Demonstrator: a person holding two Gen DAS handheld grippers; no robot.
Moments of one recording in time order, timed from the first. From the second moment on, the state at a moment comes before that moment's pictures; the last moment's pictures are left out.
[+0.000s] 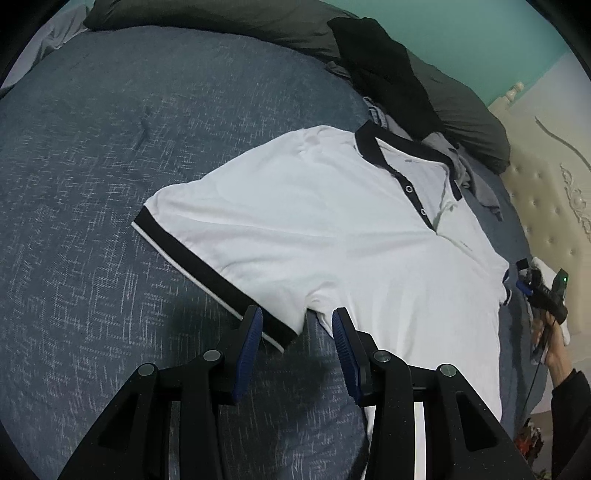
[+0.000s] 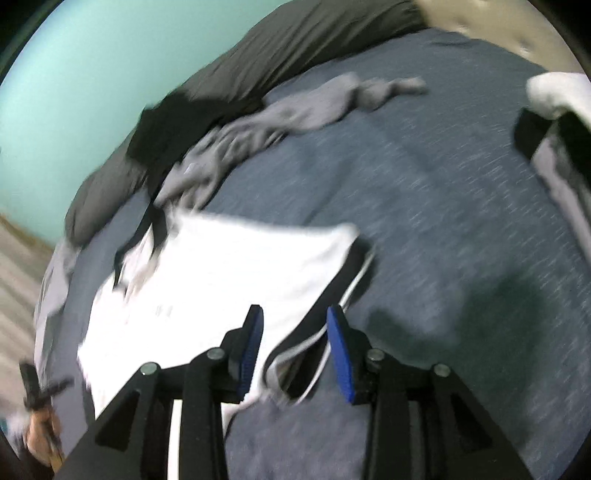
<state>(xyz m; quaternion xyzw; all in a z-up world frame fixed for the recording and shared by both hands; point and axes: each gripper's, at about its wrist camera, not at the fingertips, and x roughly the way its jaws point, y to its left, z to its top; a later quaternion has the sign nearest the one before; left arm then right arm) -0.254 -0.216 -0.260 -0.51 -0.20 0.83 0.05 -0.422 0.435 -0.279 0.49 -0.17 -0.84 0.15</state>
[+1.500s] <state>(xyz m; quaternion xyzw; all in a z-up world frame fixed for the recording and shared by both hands) -0.224 -0.217 -0.257 -0.52 -0.20 0.83 0.05 -0.401 0.412 -0.285 0.49 -0.20 -0.84 0.14</state>
